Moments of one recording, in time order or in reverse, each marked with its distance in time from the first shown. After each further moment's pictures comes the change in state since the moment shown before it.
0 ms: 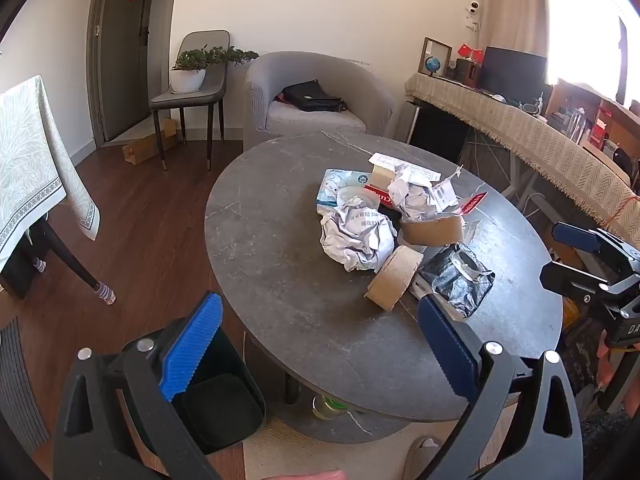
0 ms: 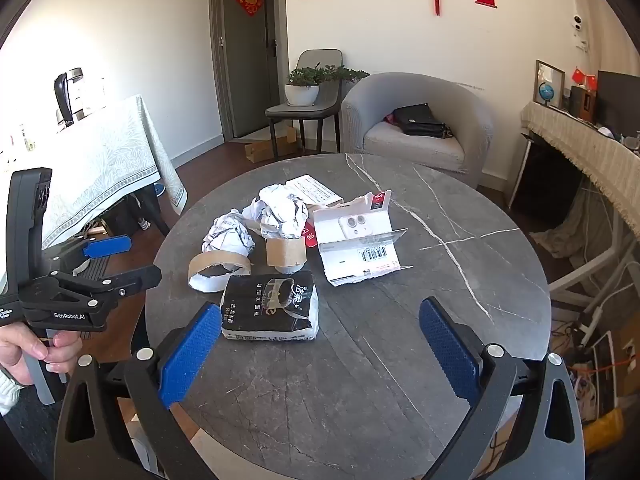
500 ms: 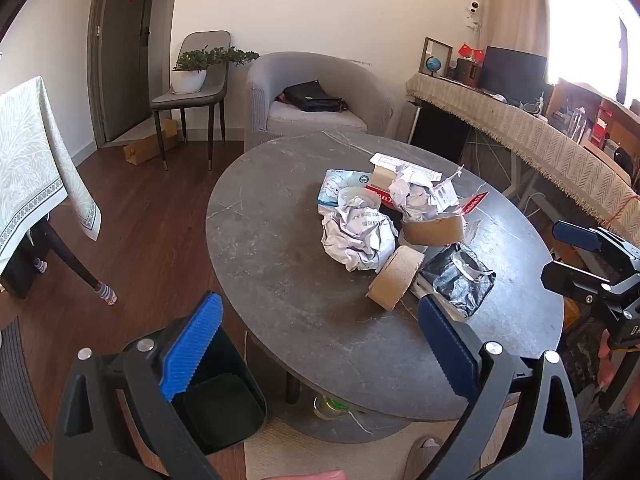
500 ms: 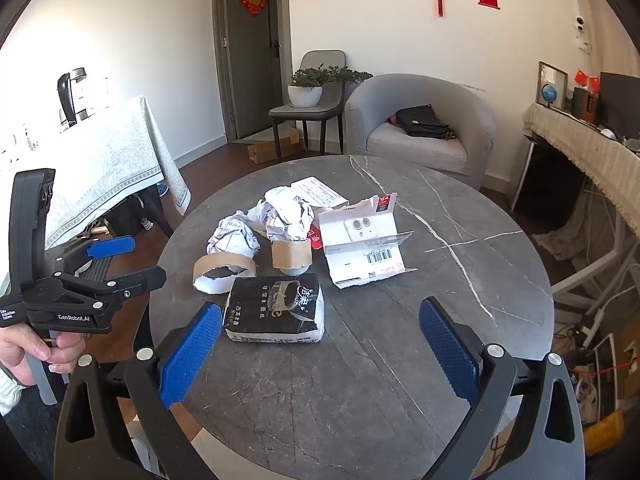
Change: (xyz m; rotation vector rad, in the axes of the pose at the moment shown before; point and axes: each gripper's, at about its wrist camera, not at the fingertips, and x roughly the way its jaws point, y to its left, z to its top) left arm 0.001 0.002 -0.003 0.002 -0.008 -0.002; right arm 0.000 0.003 0.002 -0.012 -0.015 0.006
